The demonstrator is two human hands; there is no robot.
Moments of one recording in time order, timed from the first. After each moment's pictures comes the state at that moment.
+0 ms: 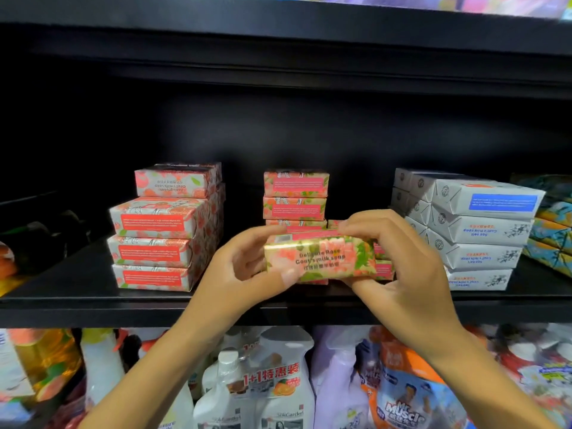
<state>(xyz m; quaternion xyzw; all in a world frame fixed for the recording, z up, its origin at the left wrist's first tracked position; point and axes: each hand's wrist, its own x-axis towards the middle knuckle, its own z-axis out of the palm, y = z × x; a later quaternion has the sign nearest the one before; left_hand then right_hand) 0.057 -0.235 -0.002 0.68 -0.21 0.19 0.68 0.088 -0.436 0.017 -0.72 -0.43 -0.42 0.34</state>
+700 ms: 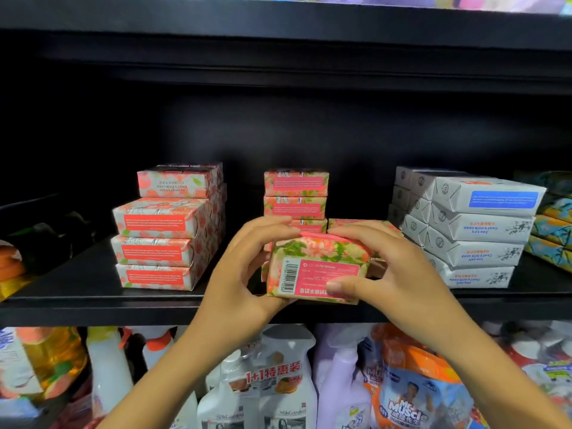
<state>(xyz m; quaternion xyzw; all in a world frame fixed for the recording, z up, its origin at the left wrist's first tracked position) 0.057 -0.242 -0.008 0.74 -0.30 0.34 0.49 0.089 -0.441 0.020 -0.80 -0.38 -0.22 0.42</state>
